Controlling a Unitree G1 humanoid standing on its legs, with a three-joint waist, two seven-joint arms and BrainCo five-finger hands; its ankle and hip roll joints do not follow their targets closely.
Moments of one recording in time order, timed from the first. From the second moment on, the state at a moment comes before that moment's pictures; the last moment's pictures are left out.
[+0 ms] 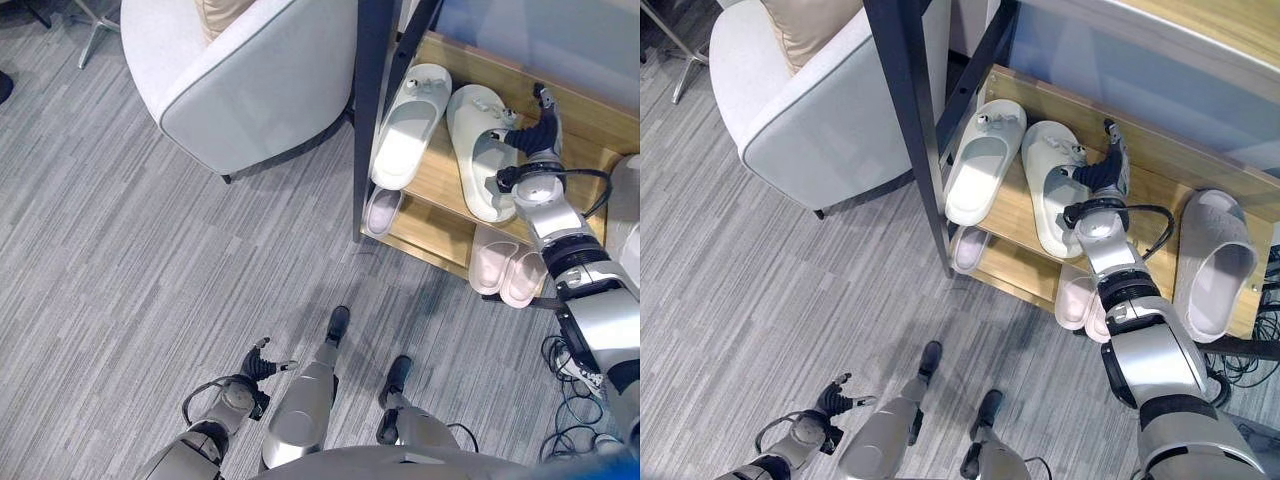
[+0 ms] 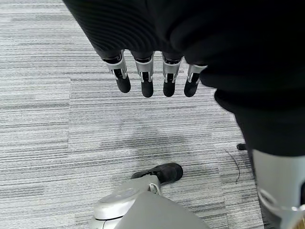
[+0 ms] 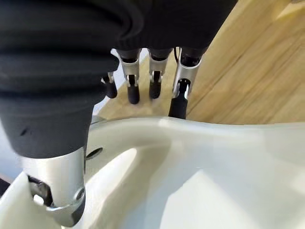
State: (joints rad) left arm -0.17 0.29 -0.43 1.20 -0.06 -0.20 0.19; right arm -0.95 -0.55 0.29 0.92 0.11 -0.10 -0.47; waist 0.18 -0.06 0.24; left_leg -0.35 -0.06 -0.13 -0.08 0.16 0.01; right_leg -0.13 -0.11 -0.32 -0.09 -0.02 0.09
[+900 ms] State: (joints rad) left arm -0.13 0.24 -0.38 1.22 -0.06 -0.18 0.16; right arm -0.45 -0.38 0.13 0.55 0.11 -0.17 -0.46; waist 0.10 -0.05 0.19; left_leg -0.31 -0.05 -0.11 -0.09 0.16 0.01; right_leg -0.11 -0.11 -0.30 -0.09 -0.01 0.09
